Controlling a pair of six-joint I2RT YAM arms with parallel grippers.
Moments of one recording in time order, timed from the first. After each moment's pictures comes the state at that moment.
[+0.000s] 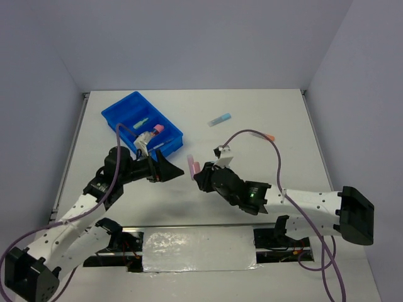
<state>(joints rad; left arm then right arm) -0.38 0.77 0.55 -0.13 0.56 -0.72 1.17 1.14 0.62 0.03 0.53 0.81</state>
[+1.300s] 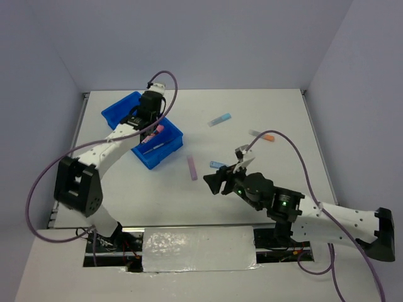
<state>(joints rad) -0.42 1.57 1.30 -0.30 -0.51 -0.05 1.18 0.80 0.59 -0.03 0.48 0.58</state>
